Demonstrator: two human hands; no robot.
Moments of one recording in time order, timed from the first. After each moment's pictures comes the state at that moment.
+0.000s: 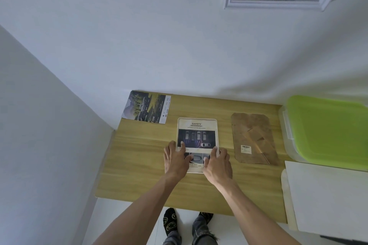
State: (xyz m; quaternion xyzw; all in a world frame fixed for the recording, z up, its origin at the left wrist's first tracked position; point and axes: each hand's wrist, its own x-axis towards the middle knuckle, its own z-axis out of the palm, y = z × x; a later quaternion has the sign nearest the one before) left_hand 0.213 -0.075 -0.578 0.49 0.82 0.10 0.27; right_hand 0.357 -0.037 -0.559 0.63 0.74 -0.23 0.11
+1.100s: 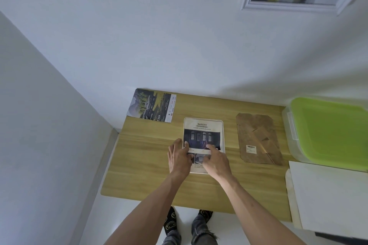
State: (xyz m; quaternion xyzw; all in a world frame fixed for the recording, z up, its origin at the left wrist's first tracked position) left_hand 0.198 -0.082 -0.582 0.48 0.82 0.16 0.25; right_hand 0.328 -0.037 -0.546 0.63 0.67 -0.39 -0.02
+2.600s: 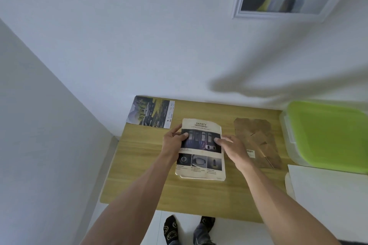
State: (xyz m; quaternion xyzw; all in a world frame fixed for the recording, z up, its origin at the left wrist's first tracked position) left_hand 0.162 -0.031 -0.526 0.07 0.60 0.55 0.58; right_hand 0.373 0.027 -0.526 0.65 0.51 -0.54 -0.18
